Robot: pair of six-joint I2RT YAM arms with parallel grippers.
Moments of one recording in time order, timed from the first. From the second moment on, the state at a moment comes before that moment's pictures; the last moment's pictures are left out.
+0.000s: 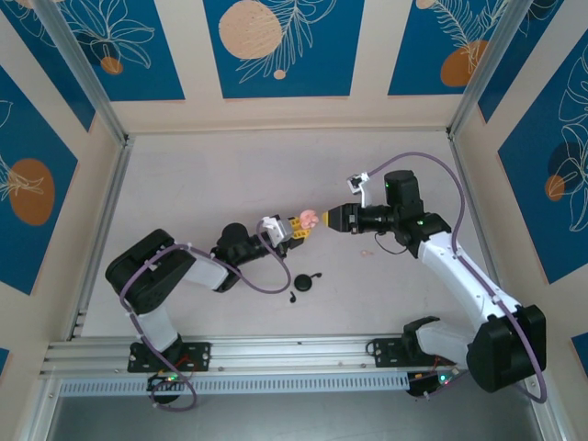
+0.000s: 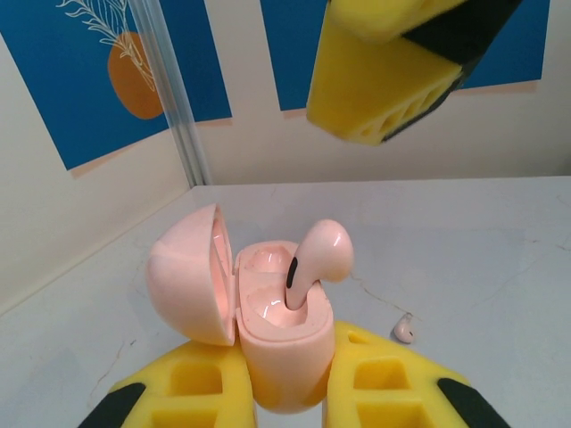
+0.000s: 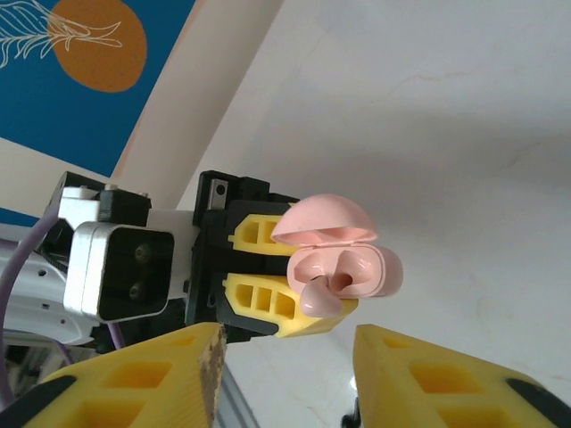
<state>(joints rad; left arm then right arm) -0.73 1.74 0.53 1.27 0.41 0.17 0.31 1.15 0.87 -0.37 -0.81 0.40</state>
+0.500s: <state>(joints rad) -0.73 1.74 0.53 1.28 0.41 0.18 0.31 1.22 0.87 -0.33 -0.89 0.49</state>
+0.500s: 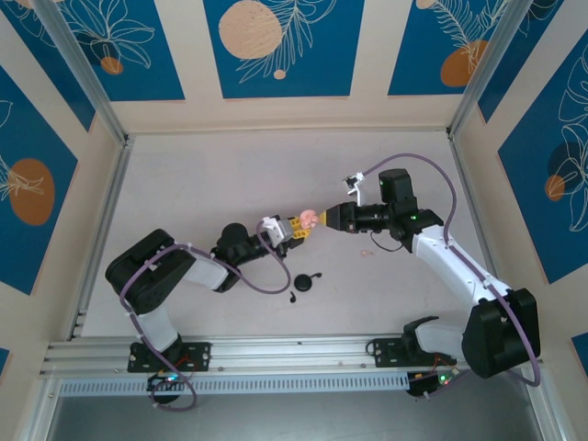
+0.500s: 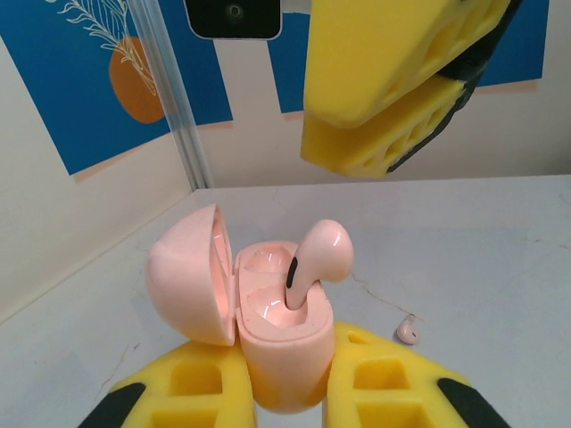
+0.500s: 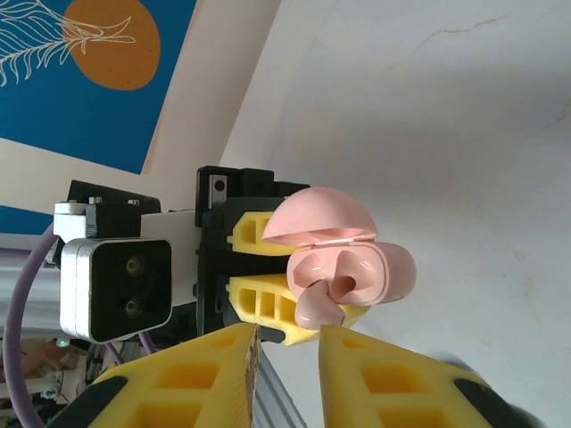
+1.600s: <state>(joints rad) -0.73 1.74 0.53 1.28 0.41 0.18 0.34 1.28 0.84 -0.25 -0.94 0.50</state>
